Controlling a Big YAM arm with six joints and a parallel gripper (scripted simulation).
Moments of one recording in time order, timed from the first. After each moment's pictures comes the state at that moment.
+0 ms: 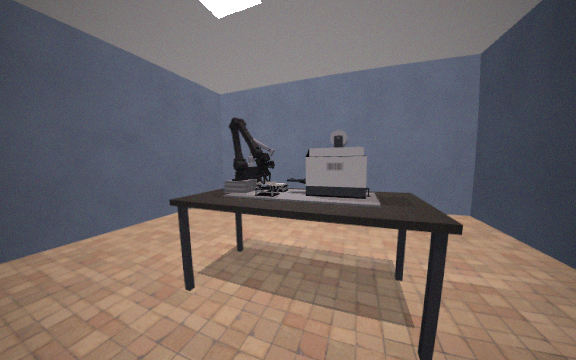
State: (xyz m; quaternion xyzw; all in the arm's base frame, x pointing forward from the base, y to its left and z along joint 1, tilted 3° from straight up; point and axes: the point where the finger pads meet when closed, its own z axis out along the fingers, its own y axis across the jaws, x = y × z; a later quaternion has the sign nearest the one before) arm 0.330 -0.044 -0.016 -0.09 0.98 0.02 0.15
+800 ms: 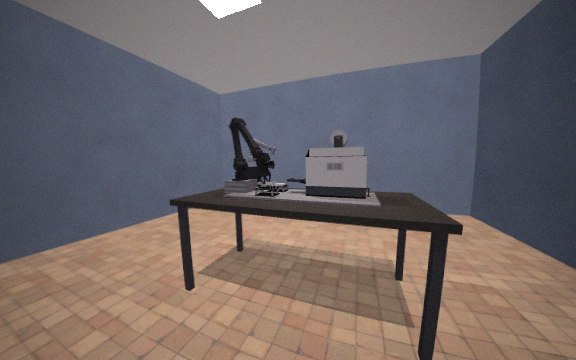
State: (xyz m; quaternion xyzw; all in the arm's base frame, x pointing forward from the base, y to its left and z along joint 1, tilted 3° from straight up) arm 0.330 -0.044 -0.016 -0.09 0.98 0.02 0.15
